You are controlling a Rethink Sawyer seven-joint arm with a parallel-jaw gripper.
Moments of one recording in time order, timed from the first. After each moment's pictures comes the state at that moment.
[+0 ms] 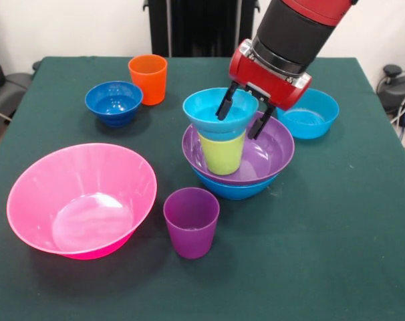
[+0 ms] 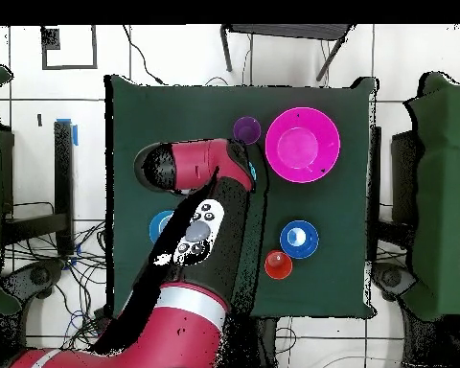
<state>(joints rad) 0.14 -0.40 -0.35 1.26 -0.08 0.70 2.29</state>
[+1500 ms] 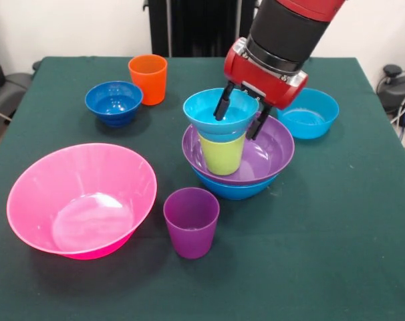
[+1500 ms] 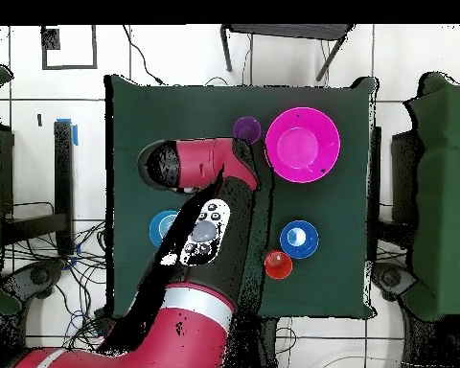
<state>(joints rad) 0.09 -0.43 -0.31 1.26 -0.05 0.71 2.29</state>
